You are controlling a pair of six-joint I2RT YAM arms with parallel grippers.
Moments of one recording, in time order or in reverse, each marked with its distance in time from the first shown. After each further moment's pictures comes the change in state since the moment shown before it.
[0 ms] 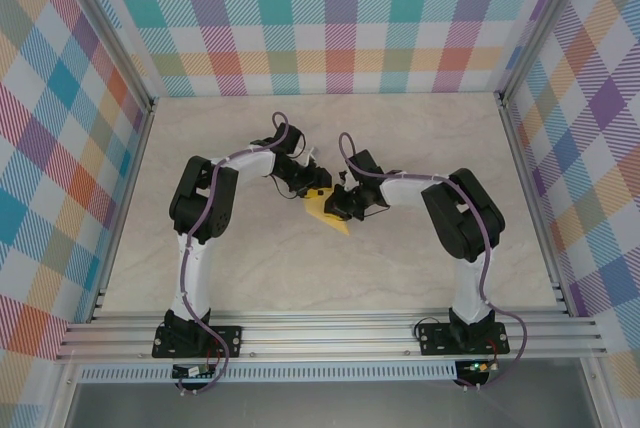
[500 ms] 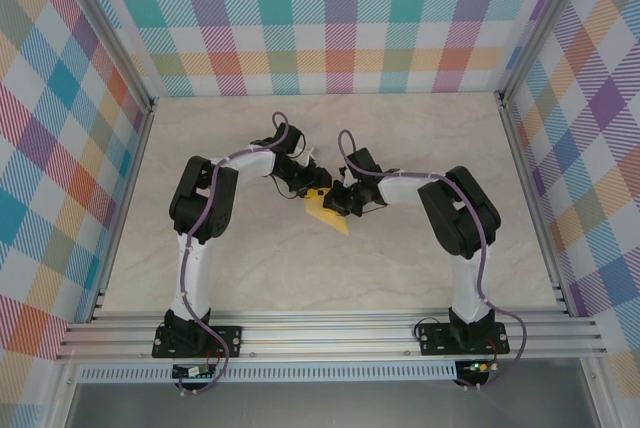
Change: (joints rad) left arm 0.000 0.000 0.000 -0.001 -0.002 0.000; right arm 0.000 0.037 0.034 0.032 0.039 0.020
